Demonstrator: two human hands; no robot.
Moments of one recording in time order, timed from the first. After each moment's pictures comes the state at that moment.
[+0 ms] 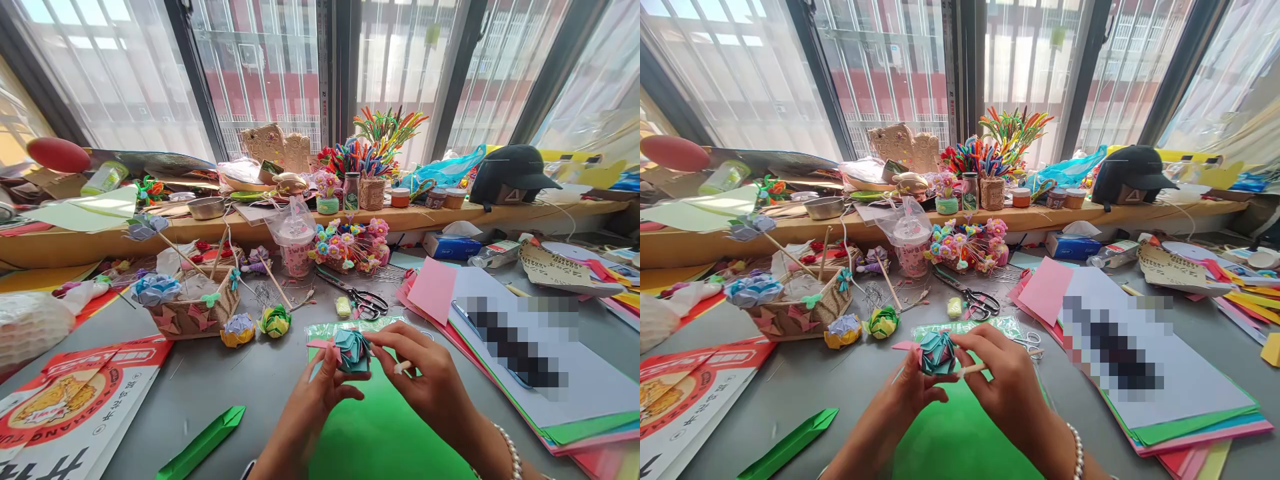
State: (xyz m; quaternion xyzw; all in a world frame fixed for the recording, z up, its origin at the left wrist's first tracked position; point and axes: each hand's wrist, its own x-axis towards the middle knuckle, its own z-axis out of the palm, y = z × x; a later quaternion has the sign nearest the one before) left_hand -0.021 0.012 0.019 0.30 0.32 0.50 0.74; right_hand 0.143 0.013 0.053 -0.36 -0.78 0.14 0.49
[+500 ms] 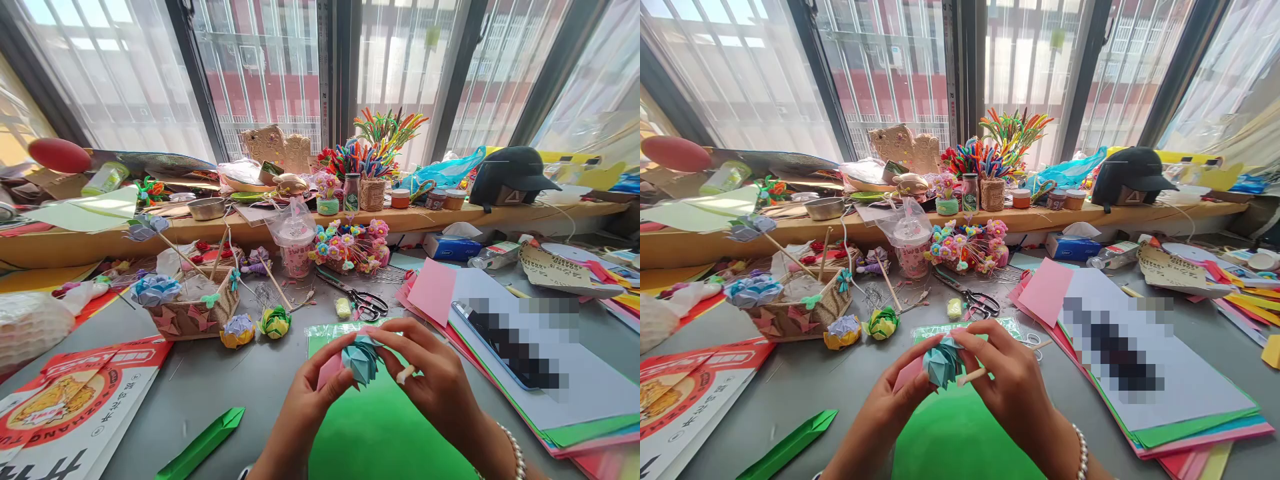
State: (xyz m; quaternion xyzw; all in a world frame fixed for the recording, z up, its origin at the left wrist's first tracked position) left_hand -0.021 0.003 0.036 0.39 0.36 0.53 0.67; right_hand 0.148 0.015 0.053 -0.34 -0.80 0.03 0.50
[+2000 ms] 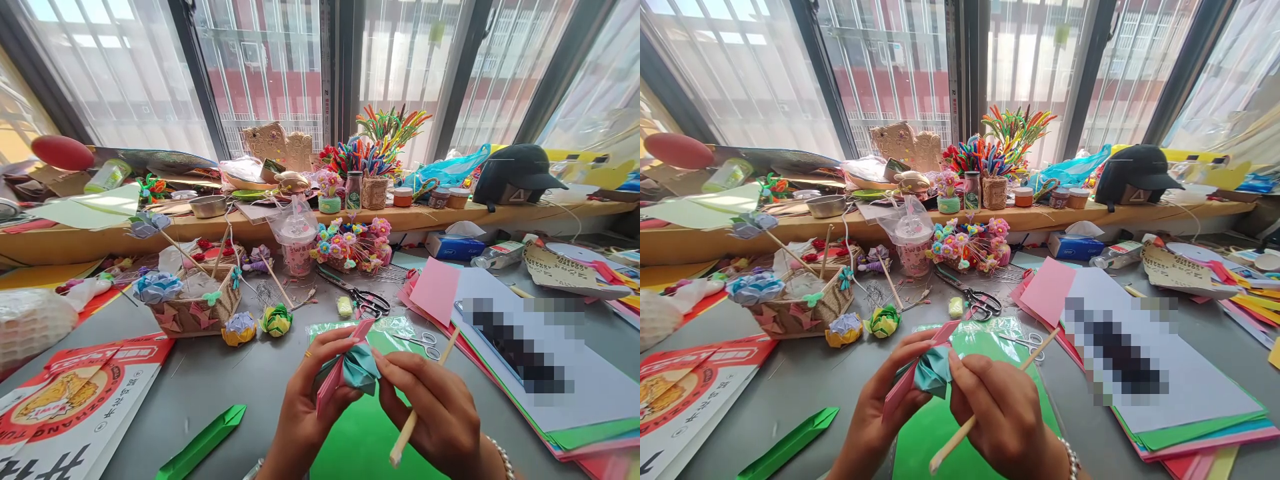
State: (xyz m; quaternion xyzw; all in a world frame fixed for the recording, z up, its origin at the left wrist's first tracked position) left_hand -0.027 -0.003 0.036 0.62 0.31 0.58 0.42; right_hand 0.134 -0.002 0.046 -0.29 -0.79 -0.16 0.52
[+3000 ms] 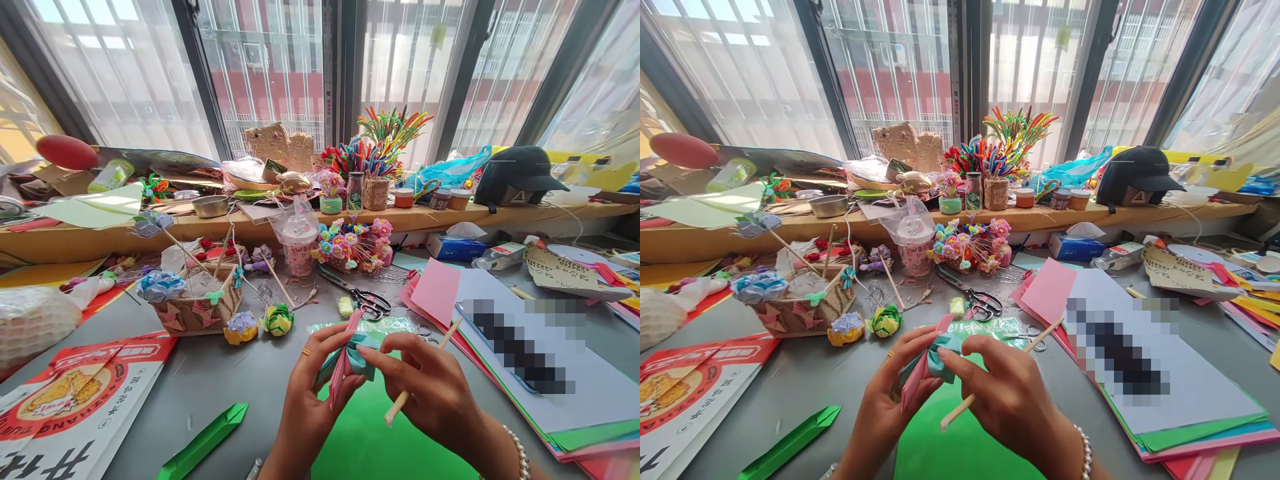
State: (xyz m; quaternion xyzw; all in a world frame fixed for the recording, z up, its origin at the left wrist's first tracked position) left_hand -0.024 0.000 0.034 0.63 0.38 0.58 0.36; right_hand 0.151 0.012 0.044 -0.28 -0.85 -0.04 0.44
